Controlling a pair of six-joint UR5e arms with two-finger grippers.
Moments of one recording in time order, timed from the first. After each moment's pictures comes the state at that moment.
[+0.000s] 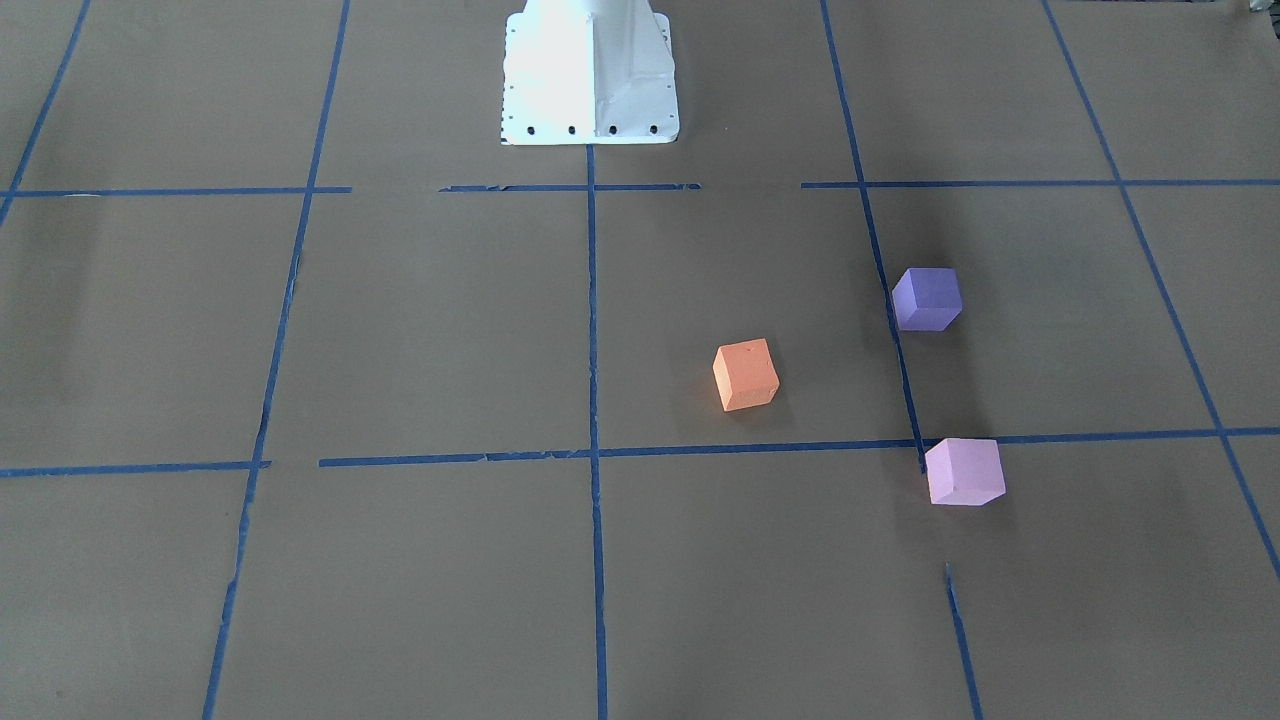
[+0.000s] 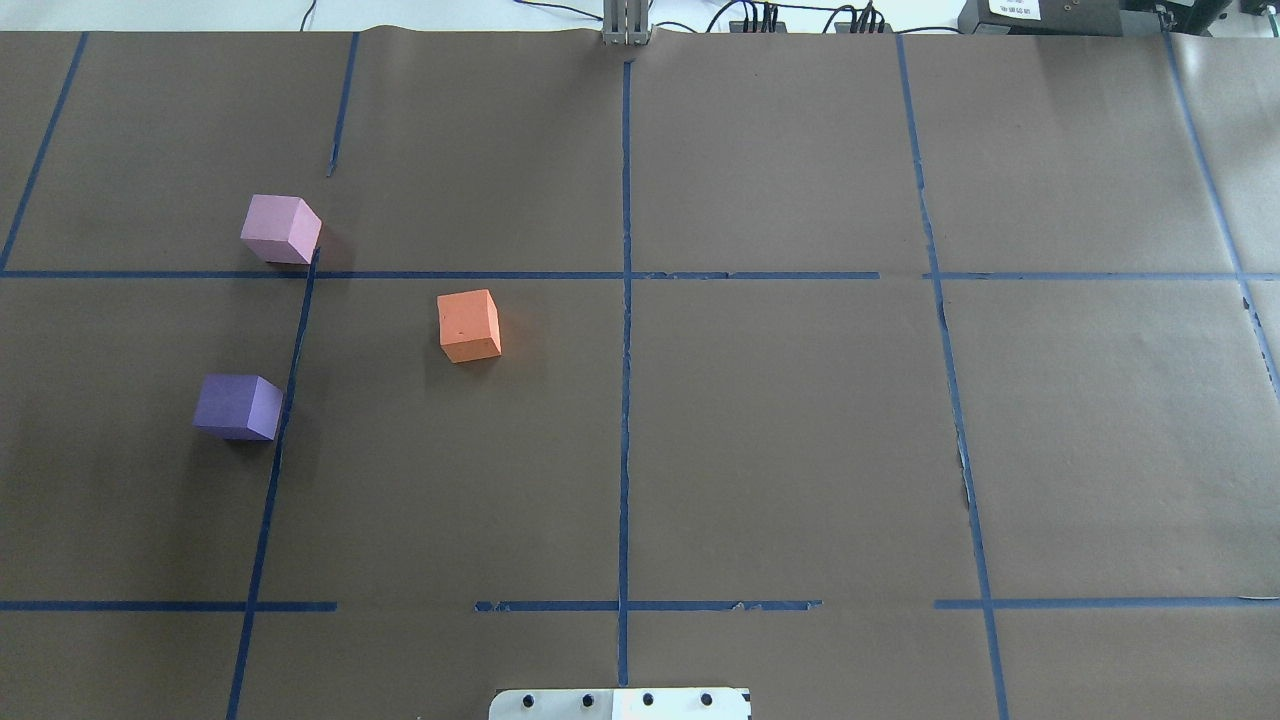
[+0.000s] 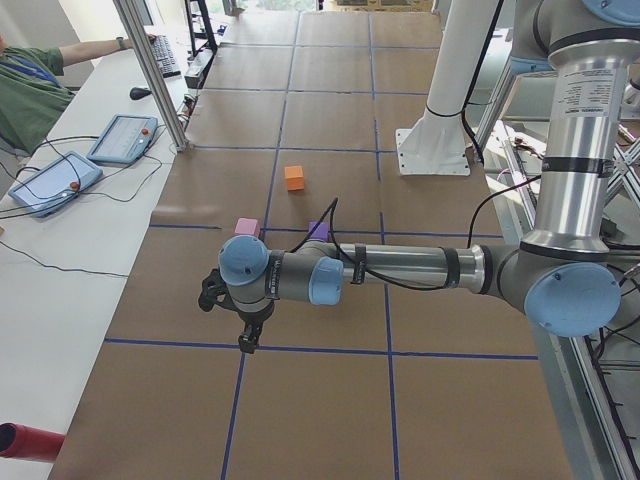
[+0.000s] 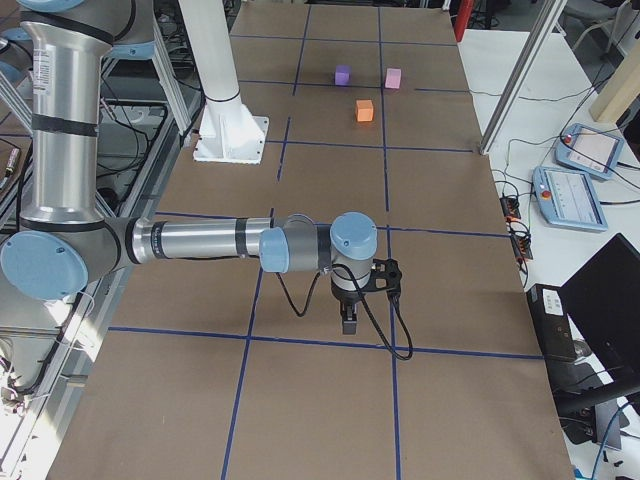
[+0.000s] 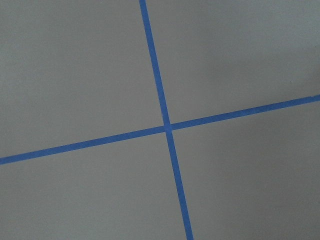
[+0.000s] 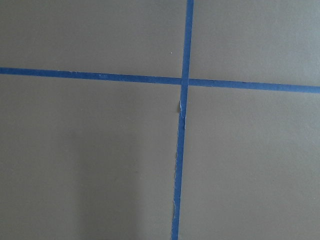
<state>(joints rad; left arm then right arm) -1.57 -1.62 -1.54 -1.66 -2.40 0.13 1.53 -1.68 1.76 -1.56 2.34 0.04</state>
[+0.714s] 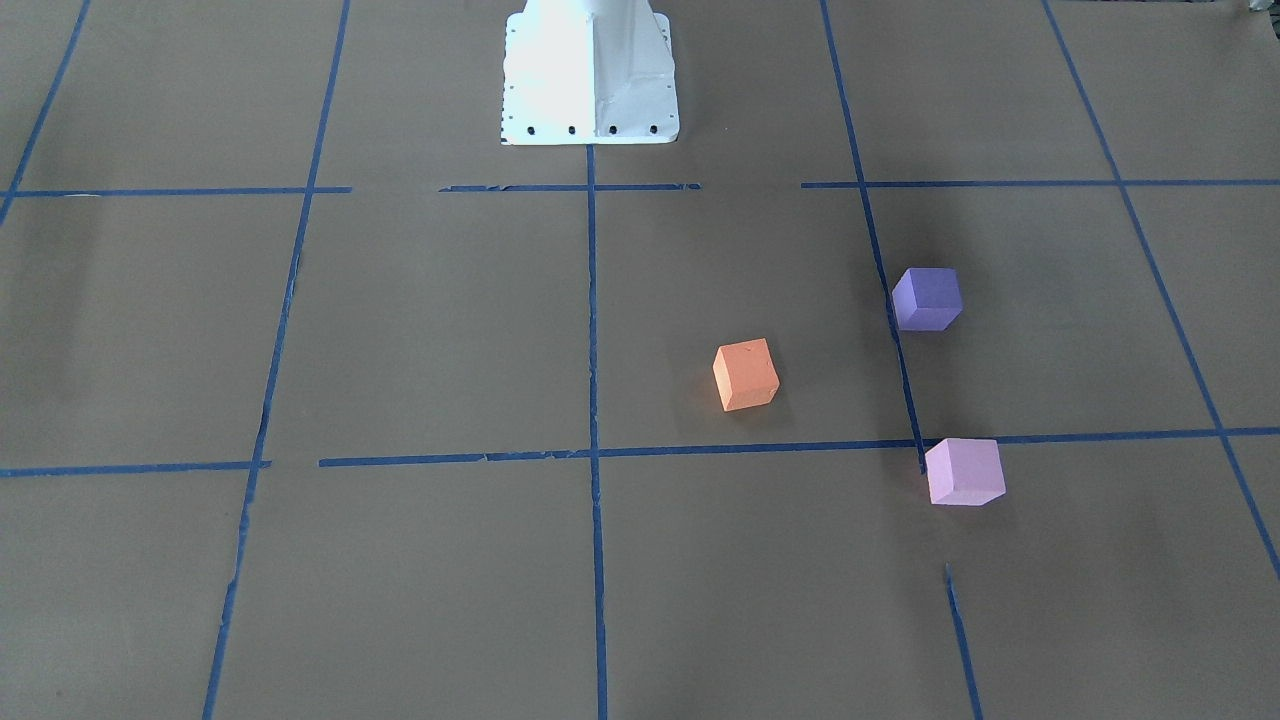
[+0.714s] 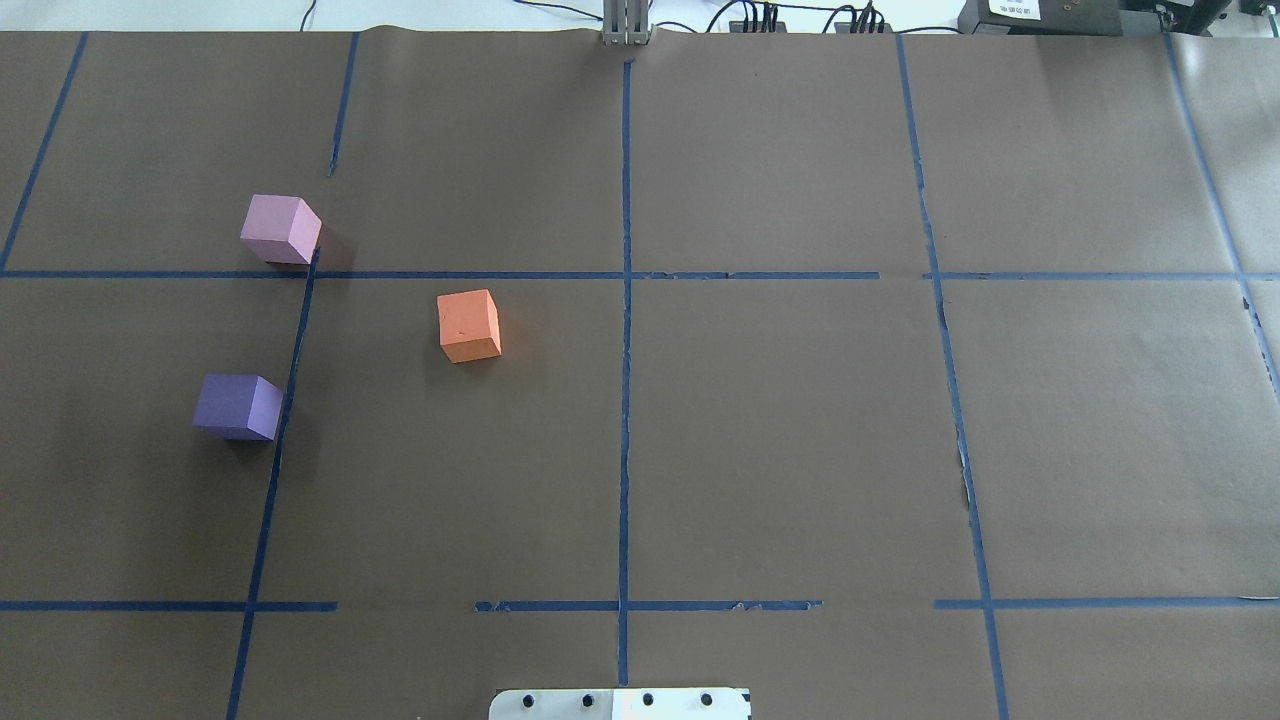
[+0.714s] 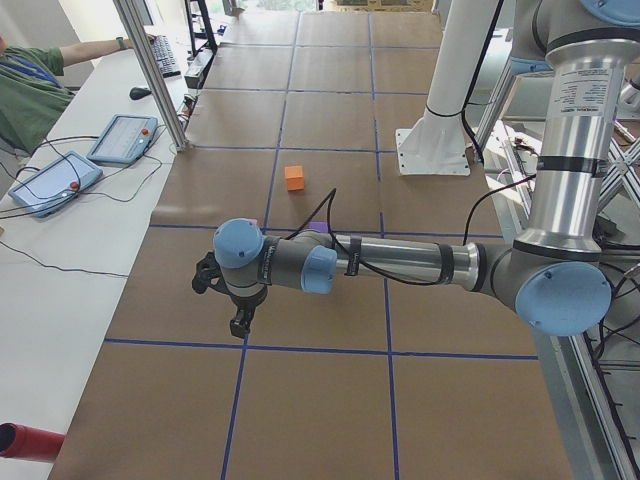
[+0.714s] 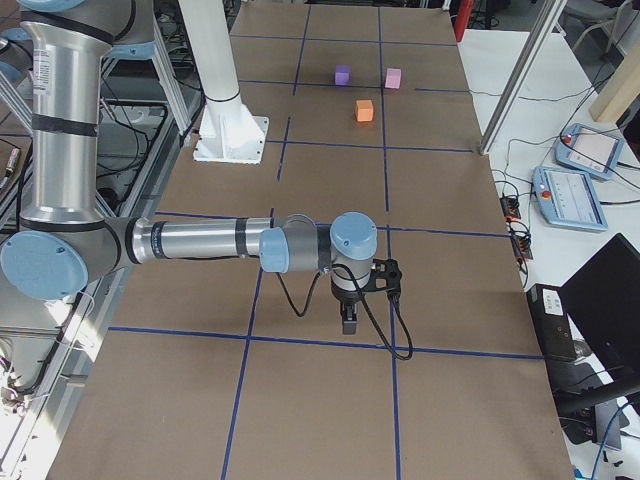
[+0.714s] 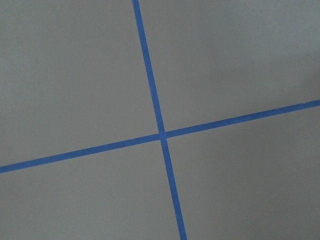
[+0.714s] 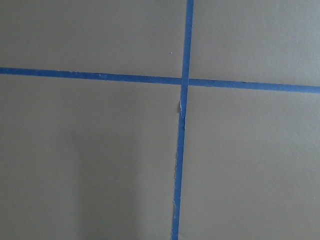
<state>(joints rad) -1.54 -1.65 -1.58 -1.68 -2.41 0.11 1.53 -1.68 1.76 -1.56 2.34 0.04</state>
